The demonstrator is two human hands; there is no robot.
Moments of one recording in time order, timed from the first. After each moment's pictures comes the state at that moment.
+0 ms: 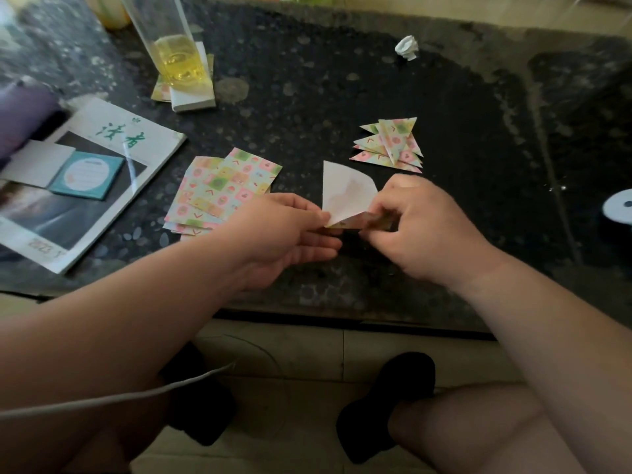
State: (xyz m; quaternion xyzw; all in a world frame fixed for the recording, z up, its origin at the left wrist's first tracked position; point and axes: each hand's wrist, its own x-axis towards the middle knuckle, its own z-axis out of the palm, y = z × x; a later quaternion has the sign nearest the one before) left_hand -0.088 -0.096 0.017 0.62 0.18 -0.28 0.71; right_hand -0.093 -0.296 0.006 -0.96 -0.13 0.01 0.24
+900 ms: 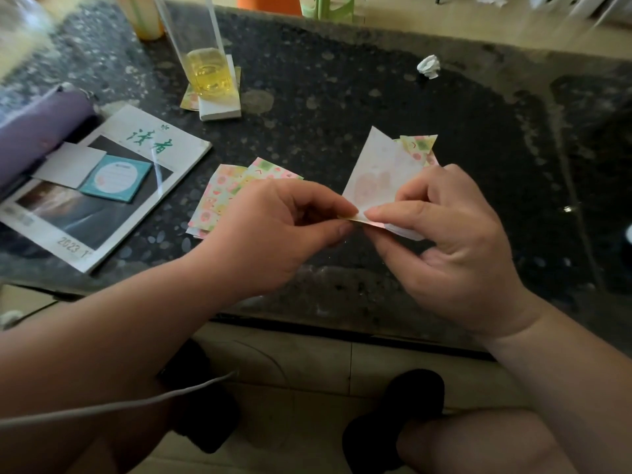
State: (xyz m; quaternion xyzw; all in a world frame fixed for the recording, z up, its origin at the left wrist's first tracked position) left_hand -0.102 -0.060 0.040 0.80 -0.12 -0.07 0.58; right_hand -0.114 -0.279 0.030 -0.88 -0.28 -0.22 0.30
